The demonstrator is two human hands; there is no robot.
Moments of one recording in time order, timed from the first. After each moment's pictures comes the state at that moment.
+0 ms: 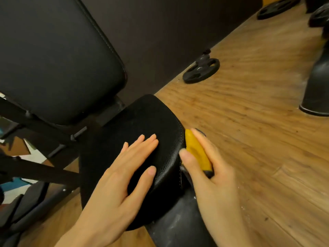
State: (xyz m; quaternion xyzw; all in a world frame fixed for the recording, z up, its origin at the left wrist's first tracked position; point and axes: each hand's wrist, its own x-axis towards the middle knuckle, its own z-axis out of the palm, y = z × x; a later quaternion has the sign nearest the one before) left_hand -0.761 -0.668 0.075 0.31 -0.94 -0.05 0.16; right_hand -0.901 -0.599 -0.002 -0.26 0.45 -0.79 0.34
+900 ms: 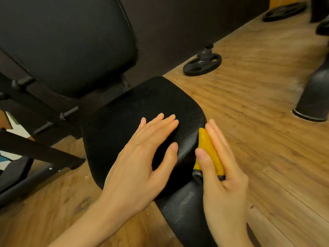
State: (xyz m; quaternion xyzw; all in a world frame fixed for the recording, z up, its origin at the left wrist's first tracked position) left_hand -0.763 -0.659 0.070 0.31 -0.92 -0.06 0.22; right_hand -0.863 -0.585 -0.004 -0.29 0.48 -0.80 0.20
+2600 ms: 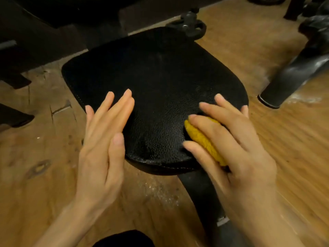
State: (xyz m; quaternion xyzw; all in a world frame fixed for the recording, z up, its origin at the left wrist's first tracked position) left_hand -0.660 -0.697 0.022 0.35 -0.84 -0.17 0.37; right_hand -0.831 -0.586 0.033 -0.60 0.69 -0.40 -0.07
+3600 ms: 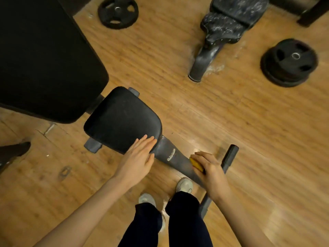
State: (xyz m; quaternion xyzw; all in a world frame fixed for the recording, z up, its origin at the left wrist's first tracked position) left_hand -0.716 -0.641 0.319 0.20 -0.94 -0.27 -0.10; right_hand -0.845 -0.417 0.299 -0.34 0.87 -0.26 0.25
